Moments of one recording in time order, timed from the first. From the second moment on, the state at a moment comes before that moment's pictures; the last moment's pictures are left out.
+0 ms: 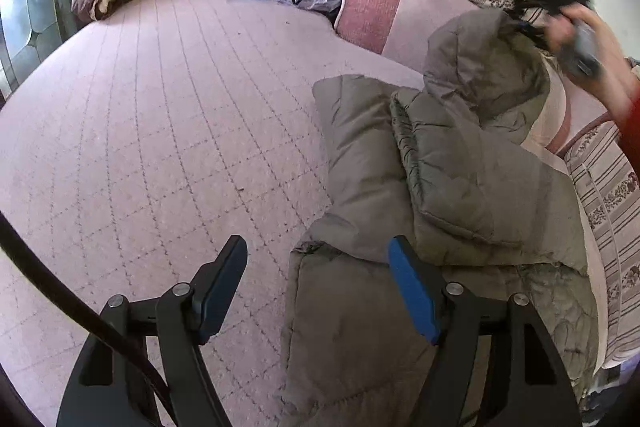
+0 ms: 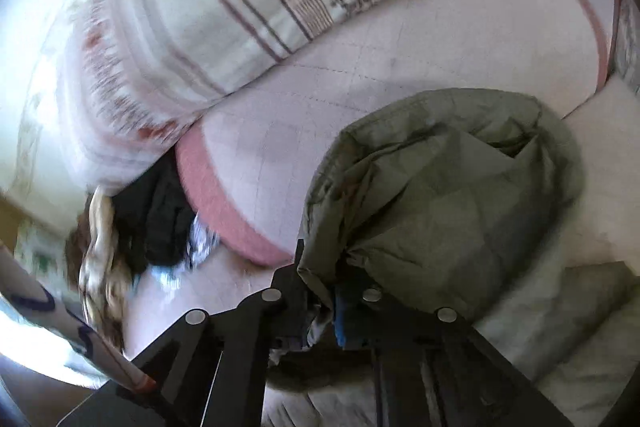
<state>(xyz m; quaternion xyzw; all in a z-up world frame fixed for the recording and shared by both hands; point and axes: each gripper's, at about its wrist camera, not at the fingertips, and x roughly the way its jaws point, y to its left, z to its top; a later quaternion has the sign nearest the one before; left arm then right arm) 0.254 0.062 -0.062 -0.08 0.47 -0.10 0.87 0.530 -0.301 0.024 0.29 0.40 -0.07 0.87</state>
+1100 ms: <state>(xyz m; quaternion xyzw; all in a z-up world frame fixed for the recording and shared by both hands) 0.220 0.104 -0.060 -0.14 0.46 -0.06 0.87 0.197 -0.244 -0.098 0.26 0.46 -0.03 0.85</state>
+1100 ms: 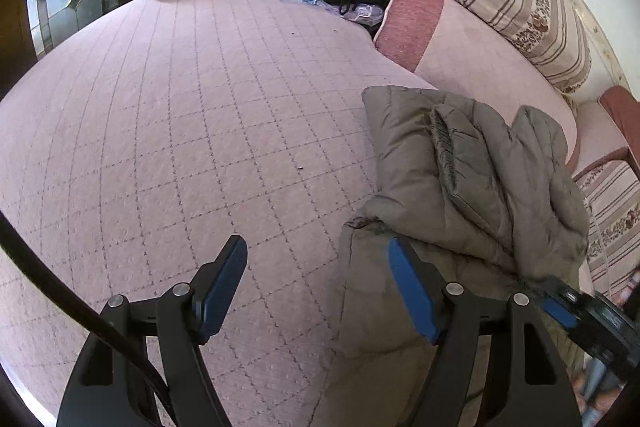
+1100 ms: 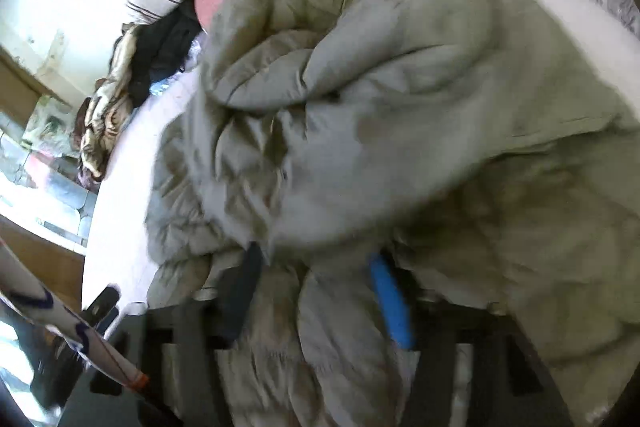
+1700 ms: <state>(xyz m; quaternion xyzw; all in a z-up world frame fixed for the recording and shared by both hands) 0.225 0.096 -0.063 -0.11 0.47 -0.05 0.88 0.285 -0.266 -0.075 0.11 0.44 -0.12 0.88</state>
